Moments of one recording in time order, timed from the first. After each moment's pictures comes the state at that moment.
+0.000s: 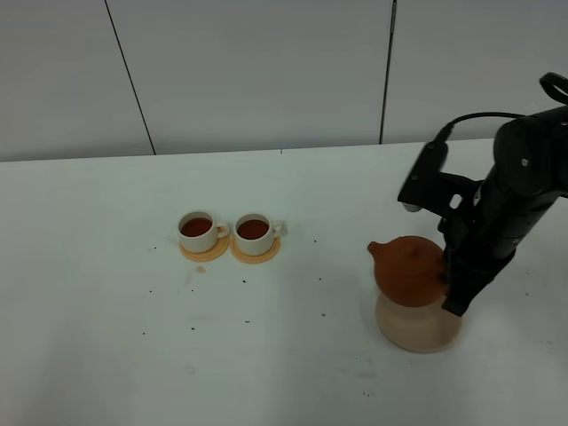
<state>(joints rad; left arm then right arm) 0.04 -0.01 -0.51 0.02 1.05 0.02 0.38 1.81 -1.28 0.07 0.84 -0.79</state>
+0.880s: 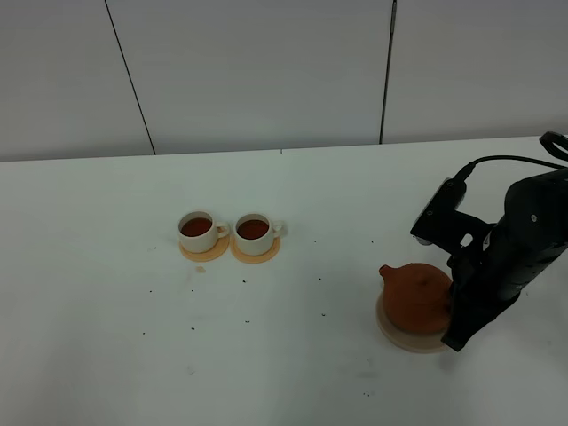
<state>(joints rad) 0.04 -0.01 -0.51 0.02 1.05 0.02 0.37 1.80 -1.07 0.10 0.62 -0.72</state>
